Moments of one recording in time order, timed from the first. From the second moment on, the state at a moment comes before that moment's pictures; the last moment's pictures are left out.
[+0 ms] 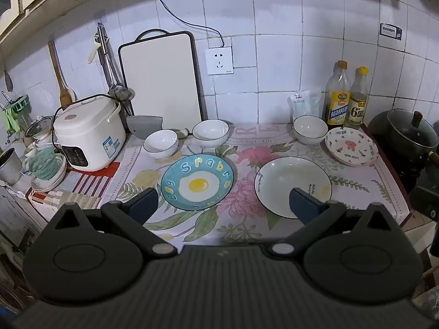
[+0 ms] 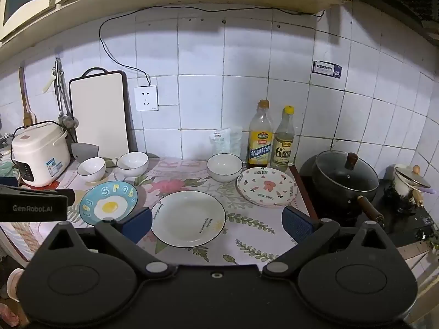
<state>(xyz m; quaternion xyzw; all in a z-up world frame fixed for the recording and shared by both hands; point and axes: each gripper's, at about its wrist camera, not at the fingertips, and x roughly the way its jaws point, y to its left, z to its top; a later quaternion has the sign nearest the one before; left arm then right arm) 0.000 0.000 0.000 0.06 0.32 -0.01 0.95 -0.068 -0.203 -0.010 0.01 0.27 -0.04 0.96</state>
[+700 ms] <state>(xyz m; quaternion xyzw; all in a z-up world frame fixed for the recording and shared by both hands) 0.007 0.004 -0.015 0.03 0.34 -0.04 0.94 -0.059 -0.208 -0.018 0.01 0.29 -0.06 0.96</state>
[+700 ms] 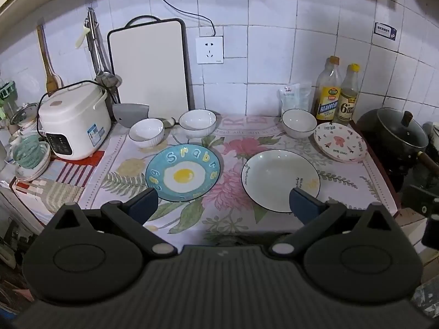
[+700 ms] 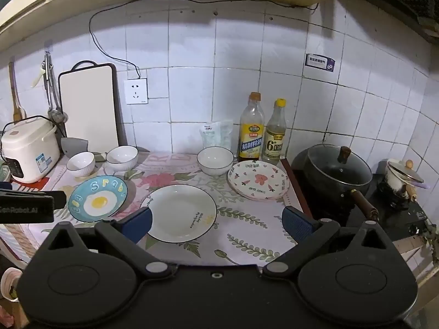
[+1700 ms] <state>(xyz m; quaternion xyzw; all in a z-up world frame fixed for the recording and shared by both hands) 0.010 0.004 -0.020 0.04 0.35 -0.06 0.93 -0.052 -0.204 -0.024 0.01 0.31 -0.06 0.95</state>
